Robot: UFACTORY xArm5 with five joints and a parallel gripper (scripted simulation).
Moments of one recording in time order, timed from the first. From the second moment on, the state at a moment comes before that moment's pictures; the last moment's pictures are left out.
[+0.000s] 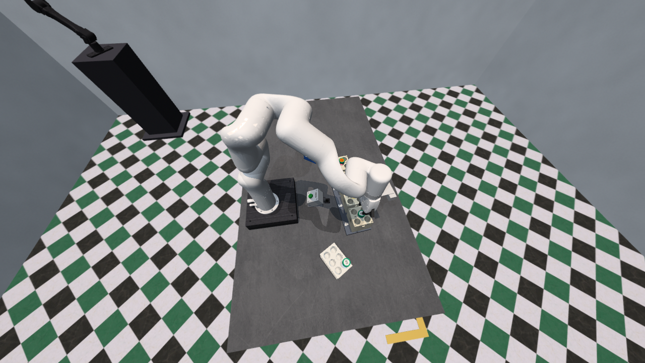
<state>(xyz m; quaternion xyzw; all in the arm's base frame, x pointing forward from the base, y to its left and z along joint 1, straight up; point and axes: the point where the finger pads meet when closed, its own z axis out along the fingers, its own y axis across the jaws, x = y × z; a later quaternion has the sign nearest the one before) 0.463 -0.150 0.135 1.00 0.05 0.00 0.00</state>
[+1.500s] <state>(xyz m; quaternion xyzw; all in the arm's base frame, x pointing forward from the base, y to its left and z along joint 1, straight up) 0.462 -0.149 0.193 1.00 0.05 0.00 0.00</state>
